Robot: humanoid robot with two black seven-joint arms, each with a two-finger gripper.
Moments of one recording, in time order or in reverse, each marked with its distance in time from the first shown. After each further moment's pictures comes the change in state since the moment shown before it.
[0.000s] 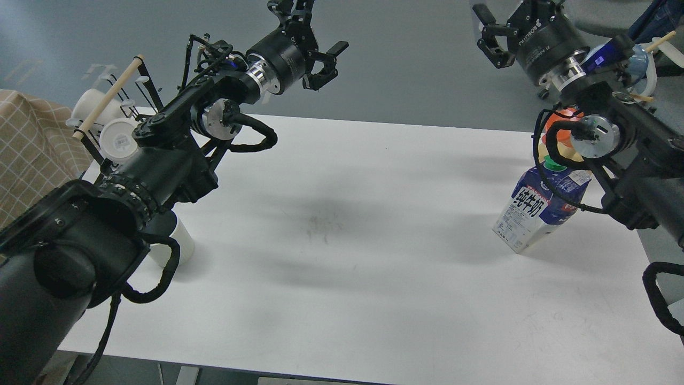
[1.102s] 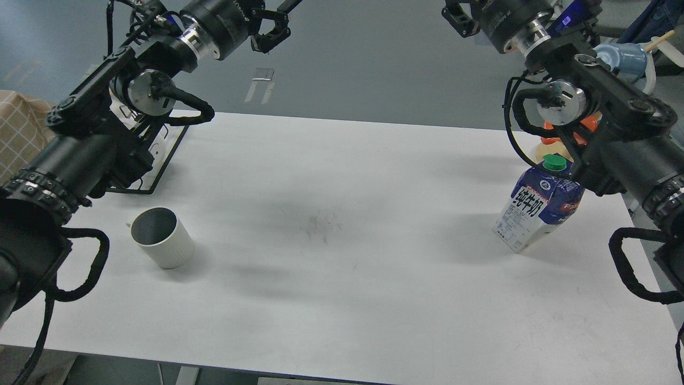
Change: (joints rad) left arm 0.049 0.275 -0.005 -0.276 -0.073 0.002 0.032; right arm 0.164 0.157 -0.082 -0.144 -0.012 0.002 0.003
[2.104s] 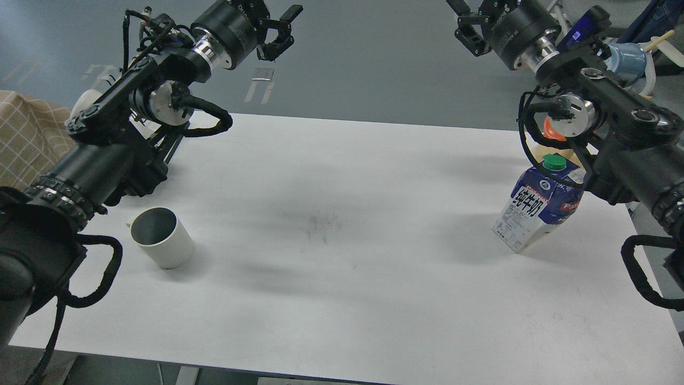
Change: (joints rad) left arm 0.027 -0.047 0.016 0.008 0.016 0.110 -0.093; right arm -0.016 -0.028 -0.086 -0.031 0.009 0.001 0.000
